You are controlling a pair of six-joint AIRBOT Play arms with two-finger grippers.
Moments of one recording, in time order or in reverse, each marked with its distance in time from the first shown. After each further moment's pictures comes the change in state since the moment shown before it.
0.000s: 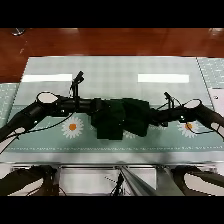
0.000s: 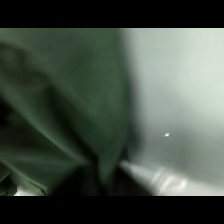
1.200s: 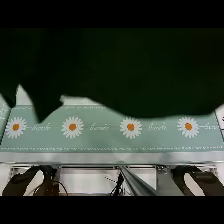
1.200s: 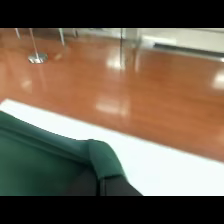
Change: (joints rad) left arm 0.587 0.457 1.123 0.759 -0.571 -0.425; right arm -0.043 0.594 1.320 -0.480 0.513 0.210
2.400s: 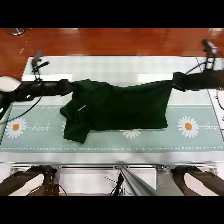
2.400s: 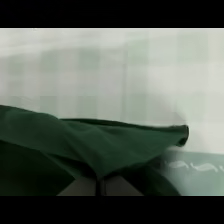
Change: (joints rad) left arm -0.261 -0.396 -0.947 -0.328 0.535 0.209; right arm -0.003 -0.378 -0.857 0.064 -0.444 0.027
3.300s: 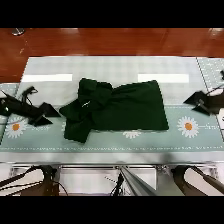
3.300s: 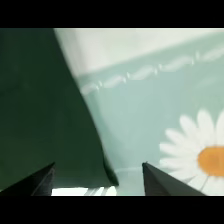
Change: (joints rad) left arm 0.423 -0.136 -0.130 0.299 -0.520 -0.091; right arm -0.427 0.014 -0.213 -0.005 0.238 -0.124
